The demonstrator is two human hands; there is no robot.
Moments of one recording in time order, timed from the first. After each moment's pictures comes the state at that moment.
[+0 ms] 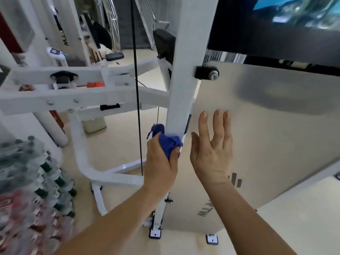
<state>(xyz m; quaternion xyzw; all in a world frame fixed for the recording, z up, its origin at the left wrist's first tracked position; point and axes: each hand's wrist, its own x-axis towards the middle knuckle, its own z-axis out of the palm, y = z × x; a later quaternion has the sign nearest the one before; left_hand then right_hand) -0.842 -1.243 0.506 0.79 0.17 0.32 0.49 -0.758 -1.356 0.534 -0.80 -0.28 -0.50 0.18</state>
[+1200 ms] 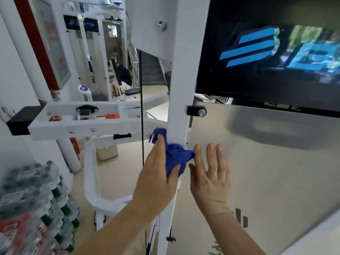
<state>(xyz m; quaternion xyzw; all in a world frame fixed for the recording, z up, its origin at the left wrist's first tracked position) -0.856 -1.236 0.573 0.85 0.10 0.37 0.35 -0.741 -1.364 0.526 -0.77 -0.31 -0.53 0.17</state>
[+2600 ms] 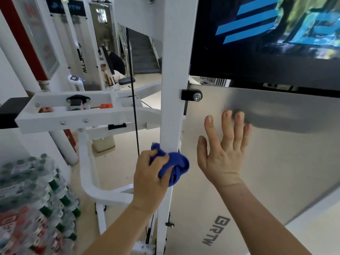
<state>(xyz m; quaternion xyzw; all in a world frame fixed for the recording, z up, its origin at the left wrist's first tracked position) -0.844 -1.229 0.510 0.83 0.09 0.48 0.28 -0.716 -1.381 0.572 -0.74 -0.31 -0.56 0.19</state>
